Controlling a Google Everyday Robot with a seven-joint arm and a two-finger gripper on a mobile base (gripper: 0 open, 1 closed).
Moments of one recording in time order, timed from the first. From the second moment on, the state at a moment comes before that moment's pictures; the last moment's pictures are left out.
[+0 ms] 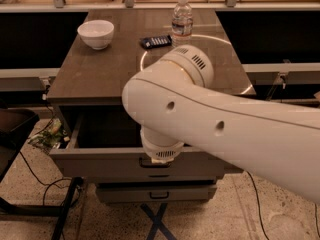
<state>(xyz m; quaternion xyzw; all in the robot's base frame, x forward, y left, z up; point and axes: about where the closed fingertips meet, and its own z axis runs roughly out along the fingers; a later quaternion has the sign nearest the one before) 0.422 -0.003 0.778 -0.74 0.66 -0.06 0.10</state>
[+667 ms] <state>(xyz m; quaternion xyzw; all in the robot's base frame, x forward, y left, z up) 0.450 -0.022 0.826 -0.74 0.65 -0.13 0.12</state>
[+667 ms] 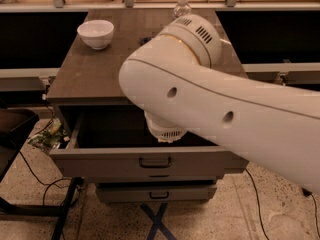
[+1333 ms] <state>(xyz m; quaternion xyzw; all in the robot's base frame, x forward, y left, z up) 0.510 -0.066 0.806 -0.71 0.67 -0.18 0.11</state>
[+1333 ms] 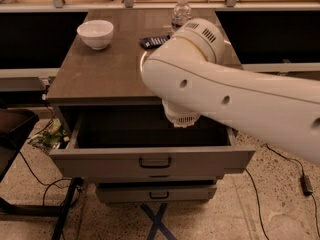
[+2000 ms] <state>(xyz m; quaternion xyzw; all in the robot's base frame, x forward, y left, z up) 0.542 -0.114 0.756 -0.68 0.71 -0.14 0.09</state>
